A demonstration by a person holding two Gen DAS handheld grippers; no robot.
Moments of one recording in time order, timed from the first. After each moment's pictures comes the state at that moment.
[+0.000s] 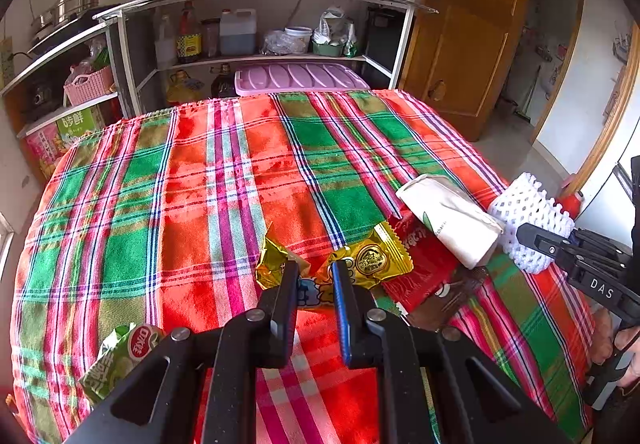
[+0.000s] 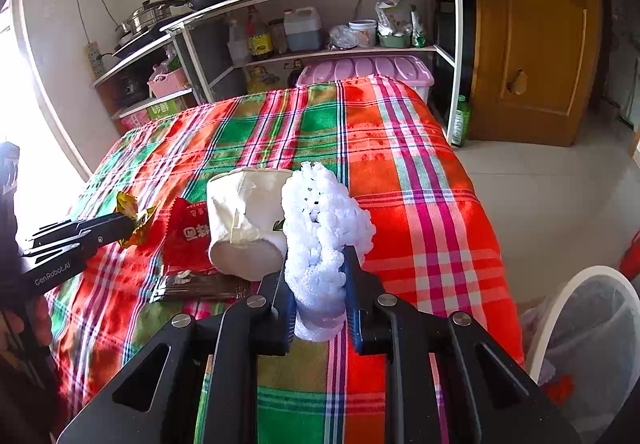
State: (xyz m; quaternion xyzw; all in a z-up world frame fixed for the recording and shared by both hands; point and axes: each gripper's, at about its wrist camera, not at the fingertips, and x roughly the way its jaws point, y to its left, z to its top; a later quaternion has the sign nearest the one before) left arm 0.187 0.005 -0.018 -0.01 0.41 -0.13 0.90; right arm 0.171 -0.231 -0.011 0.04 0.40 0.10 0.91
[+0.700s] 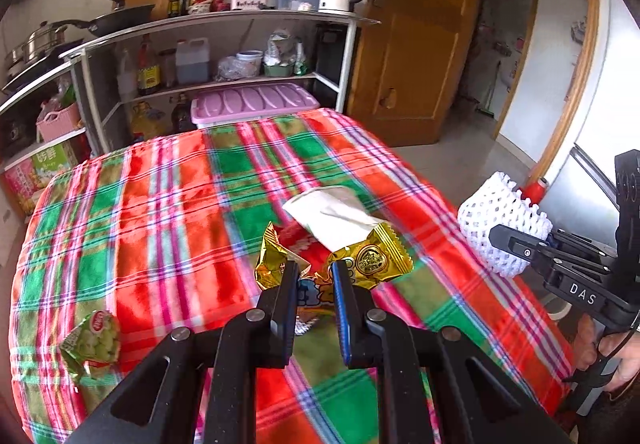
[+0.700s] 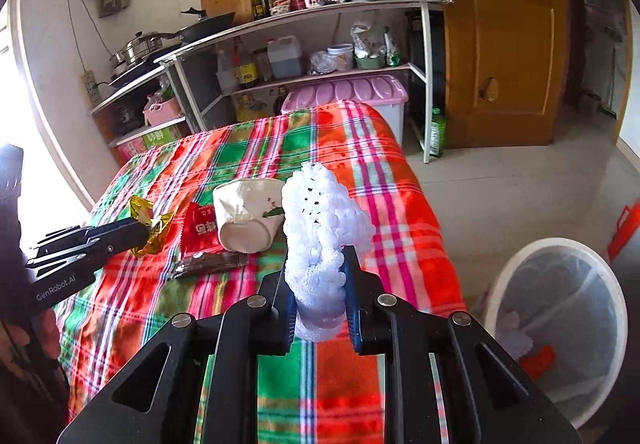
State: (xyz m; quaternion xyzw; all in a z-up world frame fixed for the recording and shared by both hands) left arm 0.139 -0.057 0.020 0.02 0.37 -0.20 0.91; right arm 0.106 -0.265 0.023 0.07 0.36 0.07 0.93
